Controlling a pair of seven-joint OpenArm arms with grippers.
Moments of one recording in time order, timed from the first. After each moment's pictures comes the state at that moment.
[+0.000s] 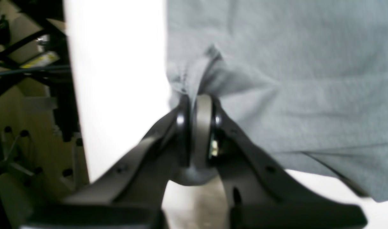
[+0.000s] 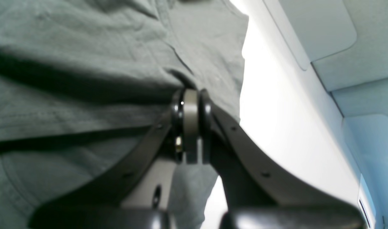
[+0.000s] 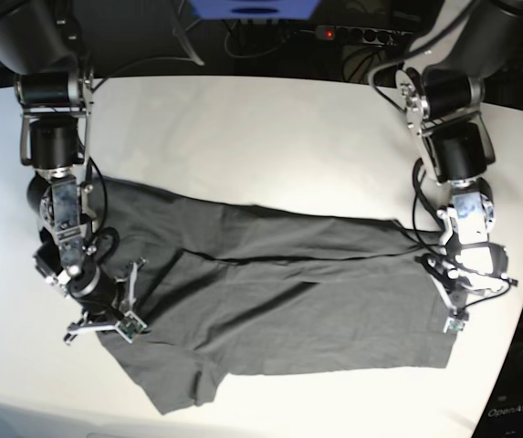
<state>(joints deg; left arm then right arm) -25.7 -7.1 -20.3 62.9 28.6 -23.0 47.6 21.7 13.5 1.3 61.3 -36.0 31.7 -0.6</state>
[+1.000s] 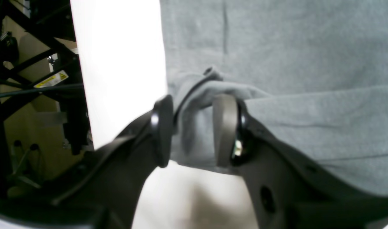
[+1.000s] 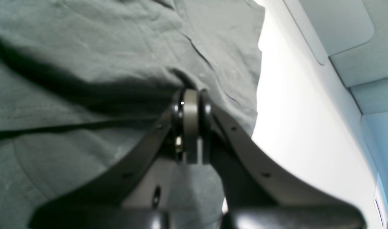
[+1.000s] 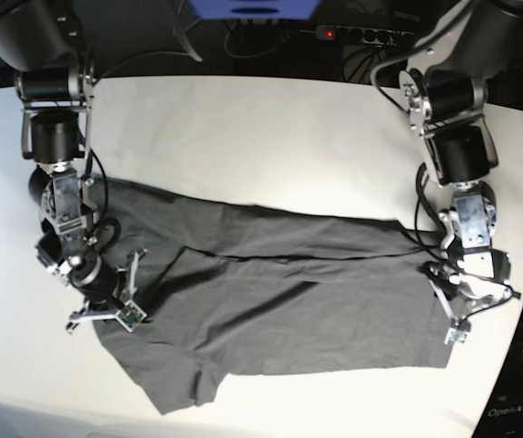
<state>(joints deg) -26.1 -7.8 -18.5 65.4 28.4 -23.0 45.8 20.5 13.5 1.4 59.0 -35.9 31.3 1.6</state>
